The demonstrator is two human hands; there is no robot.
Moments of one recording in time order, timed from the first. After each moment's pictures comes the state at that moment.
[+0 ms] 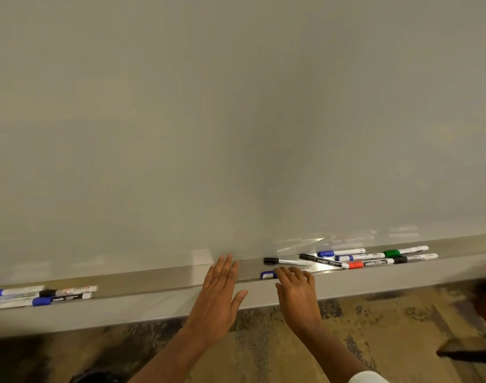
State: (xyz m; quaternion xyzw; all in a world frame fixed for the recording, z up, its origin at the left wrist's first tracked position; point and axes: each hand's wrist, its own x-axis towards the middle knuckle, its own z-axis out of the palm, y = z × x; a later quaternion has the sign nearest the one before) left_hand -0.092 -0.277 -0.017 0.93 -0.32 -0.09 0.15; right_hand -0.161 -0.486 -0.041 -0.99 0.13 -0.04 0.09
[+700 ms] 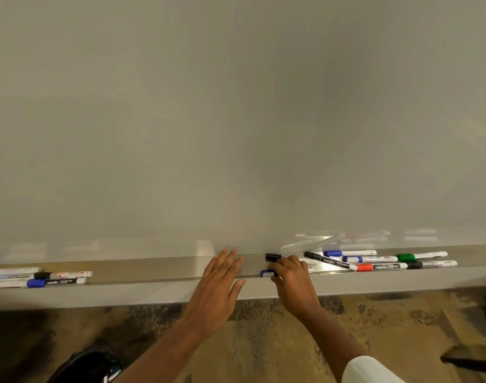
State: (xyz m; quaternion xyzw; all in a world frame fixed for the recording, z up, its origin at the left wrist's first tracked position) left_hand -0.081 -0.286 -0.045 0.92 -0.32 -0.01 0.22; right_hand -0.126 -0.507 -0.062 -0.99 0.06 -0.05 0.15
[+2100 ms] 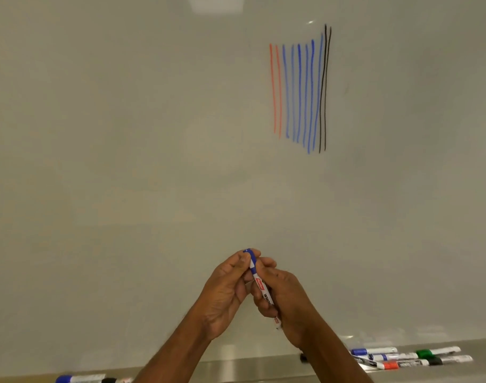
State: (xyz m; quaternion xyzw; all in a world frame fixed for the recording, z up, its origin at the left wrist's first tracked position) left_hand -0.076 -0.216 0.311 0.53 -0.19 -0.22 0.80; right_hand -0.139 -0.345 0.314 -0.62 0.06 -0.01 0.79
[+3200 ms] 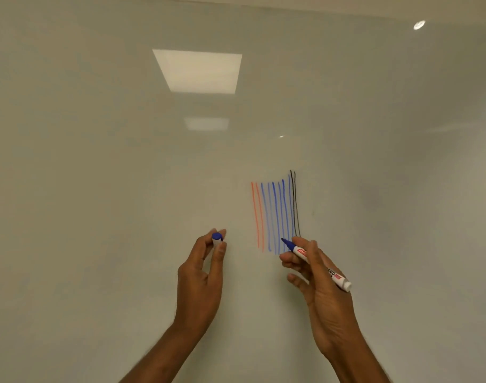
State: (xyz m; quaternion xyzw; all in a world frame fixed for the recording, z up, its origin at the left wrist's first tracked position) left_hand -0.035 -0.230 0.494 0.61 -0.34 0.33 0.64; right_hand -0.139 -0.391 0.496 -0.50 -0.07 -0.40 0.76
